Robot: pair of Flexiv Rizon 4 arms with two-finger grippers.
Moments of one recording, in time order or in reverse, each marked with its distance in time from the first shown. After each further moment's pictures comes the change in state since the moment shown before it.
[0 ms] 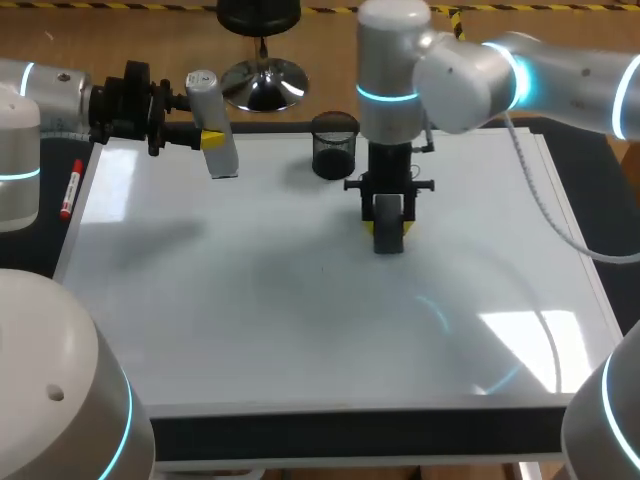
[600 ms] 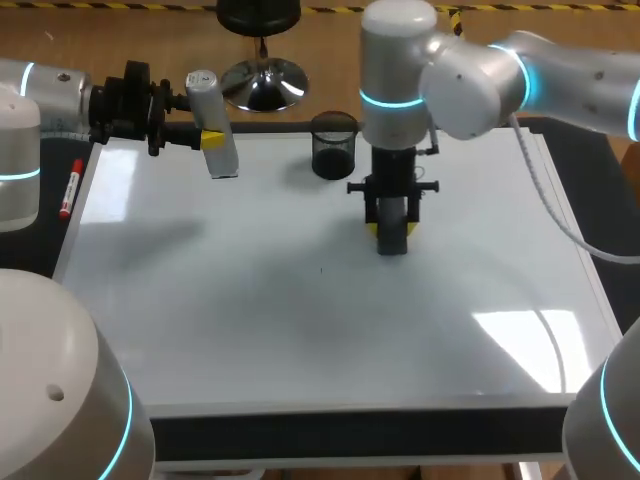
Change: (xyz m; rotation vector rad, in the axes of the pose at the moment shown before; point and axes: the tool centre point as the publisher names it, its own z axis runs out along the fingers) left arm 0.000 0.000 0.000 0.000 0.000 0.000; right arm 0.005 -0.009 -0.012 -0.067 -0.013 -0.040
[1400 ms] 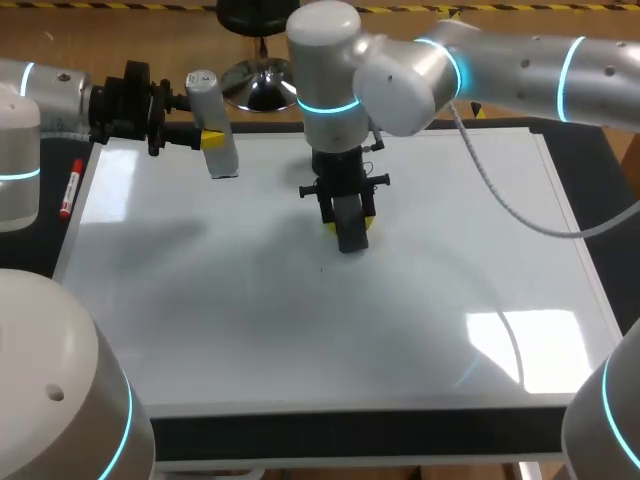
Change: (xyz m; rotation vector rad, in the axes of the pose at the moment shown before) left arm 0.000 0.000 0.000 0.000 0.000 0.000; right arm 0.063 0.011 0.005 -0.044 -0.066 -0.105
